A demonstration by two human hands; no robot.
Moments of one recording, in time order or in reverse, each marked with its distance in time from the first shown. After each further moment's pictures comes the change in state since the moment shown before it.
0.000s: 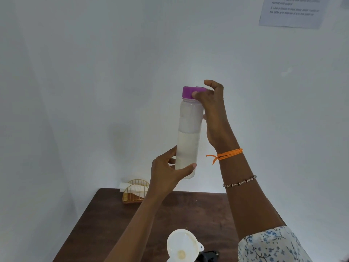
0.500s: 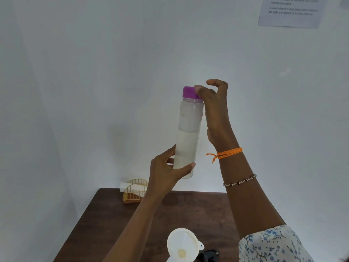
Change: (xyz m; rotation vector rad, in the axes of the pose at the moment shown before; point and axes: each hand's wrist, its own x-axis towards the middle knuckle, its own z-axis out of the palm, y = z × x) left_hand 0.000 0.000 -0.003 0.023 0.002 0.009; right_hand -0.001 -0.003 0.000 -0.025 0.065 -0.043
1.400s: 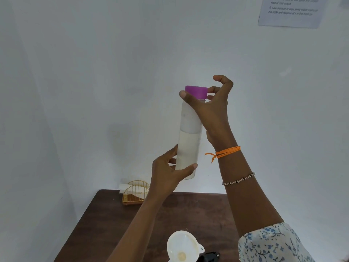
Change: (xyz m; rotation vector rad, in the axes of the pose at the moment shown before) left_hand 0.003 -0.001 0.007 -0.039 -0.001 -0.010; right_hand 0.006 0.006 0.004 -0.149 0.070 -0.037
